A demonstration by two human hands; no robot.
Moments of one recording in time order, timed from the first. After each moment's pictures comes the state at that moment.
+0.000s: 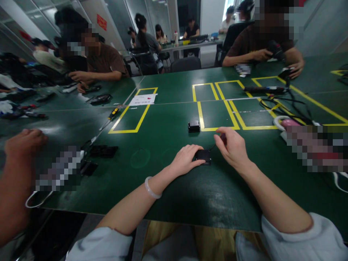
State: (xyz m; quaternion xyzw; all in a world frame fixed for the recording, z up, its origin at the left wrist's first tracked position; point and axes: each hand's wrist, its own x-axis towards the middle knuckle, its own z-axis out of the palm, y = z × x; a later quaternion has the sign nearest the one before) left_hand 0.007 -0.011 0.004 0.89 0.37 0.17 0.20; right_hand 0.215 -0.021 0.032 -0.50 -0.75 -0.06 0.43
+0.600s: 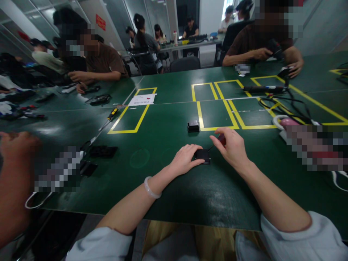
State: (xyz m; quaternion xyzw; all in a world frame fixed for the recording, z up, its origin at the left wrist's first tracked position) left_hand 0.006 -0.011 0.003 0.89 0.37 0.18 0.20; right_hand 0.214 -0.023 0.034 -0.49 -0.76 -0.08 0.42
